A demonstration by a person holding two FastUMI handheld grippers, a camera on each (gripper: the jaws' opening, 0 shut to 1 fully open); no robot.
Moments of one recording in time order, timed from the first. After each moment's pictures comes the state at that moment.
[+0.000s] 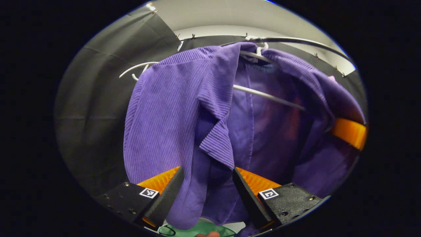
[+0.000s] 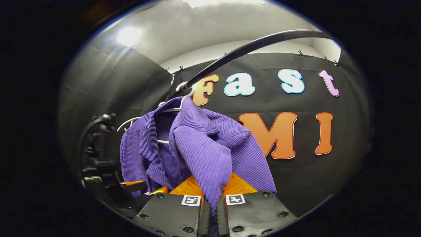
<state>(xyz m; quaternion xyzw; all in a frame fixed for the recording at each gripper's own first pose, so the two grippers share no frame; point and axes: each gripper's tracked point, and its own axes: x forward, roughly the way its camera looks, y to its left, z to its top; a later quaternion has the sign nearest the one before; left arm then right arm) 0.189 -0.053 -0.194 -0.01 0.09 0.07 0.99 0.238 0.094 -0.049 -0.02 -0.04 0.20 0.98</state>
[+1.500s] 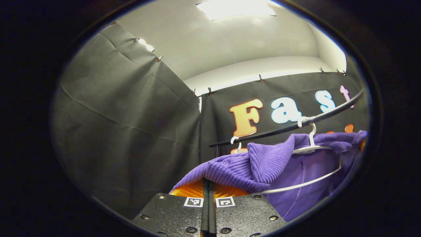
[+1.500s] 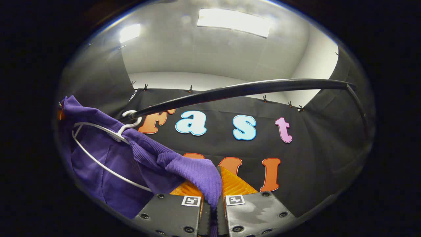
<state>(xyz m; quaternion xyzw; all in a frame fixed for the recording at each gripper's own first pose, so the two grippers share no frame) 0.178 0.096 0.071 0.09 -0.14 0.15 0.97 0.262 -0.001 0.030 -0.08 -0.17 -0.04 0.98</state>
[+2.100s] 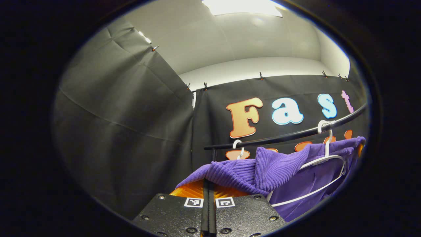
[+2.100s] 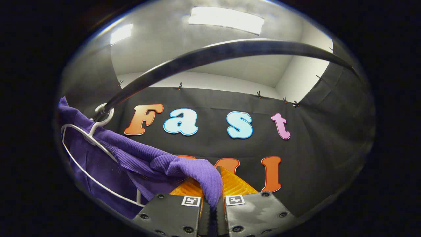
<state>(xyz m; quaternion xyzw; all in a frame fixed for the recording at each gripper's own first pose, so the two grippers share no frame) 0.257 0.115 0.071 0.07 -0.11 0.10 0.99 0.342 -0.015 0.041 -0.05 -0.17 -0.07 0.98</state>
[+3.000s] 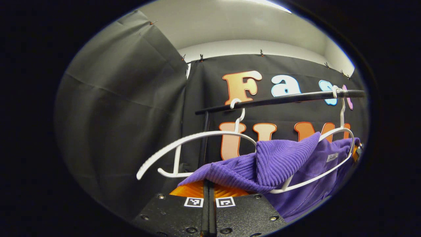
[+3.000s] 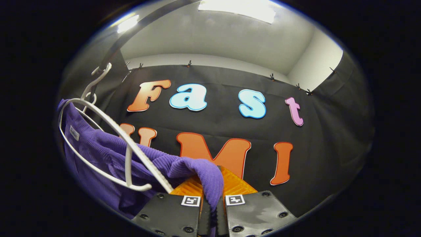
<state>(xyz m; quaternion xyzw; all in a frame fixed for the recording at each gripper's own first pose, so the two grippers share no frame) 0.301 0.131 -0.031 0.02 0.01 0.08 1.00 0.412 -0.005 -0.018 -0.09 -0.12 -0.04 0.99</state>
